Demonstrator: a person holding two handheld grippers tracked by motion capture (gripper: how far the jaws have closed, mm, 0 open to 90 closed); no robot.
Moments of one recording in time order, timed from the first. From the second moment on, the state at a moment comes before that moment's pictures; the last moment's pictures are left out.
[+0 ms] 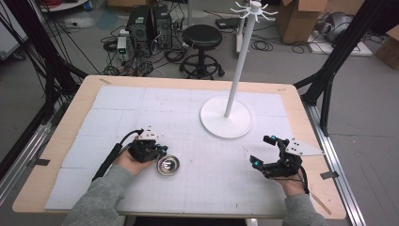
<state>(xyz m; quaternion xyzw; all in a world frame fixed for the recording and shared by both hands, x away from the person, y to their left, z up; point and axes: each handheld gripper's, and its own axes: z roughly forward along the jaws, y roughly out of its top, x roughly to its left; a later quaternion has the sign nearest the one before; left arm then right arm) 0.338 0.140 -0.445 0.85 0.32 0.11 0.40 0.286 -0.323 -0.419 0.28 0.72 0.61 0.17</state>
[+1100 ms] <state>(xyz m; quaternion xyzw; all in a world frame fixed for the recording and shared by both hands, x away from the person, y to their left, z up) 0.315 0.145 -0.441 0.88 0.28 0.07 0.38 0.286 -0.323 -0.419 0.28 0.72 0.61 0.17</state>
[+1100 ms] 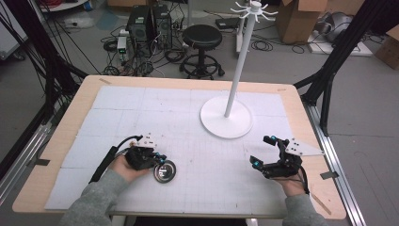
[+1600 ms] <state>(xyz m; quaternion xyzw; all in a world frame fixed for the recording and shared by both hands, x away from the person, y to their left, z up) 0.301 0.150 -0.438 0.88 0.28 0.07 0.38 0.287 -0.324 -0.419 0.28 0.72 0.61 0.17</state>
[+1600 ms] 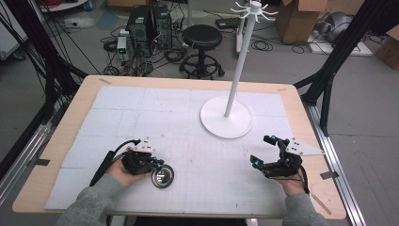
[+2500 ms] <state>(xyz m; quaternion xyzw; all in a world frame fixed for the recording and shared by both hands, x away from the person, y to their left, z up) 0.268 0.163 -0.442 0.87 0.27 0.06 0.40 0.287 -0.322 -0.419 0.28 0.72 0.61 0.17</state>
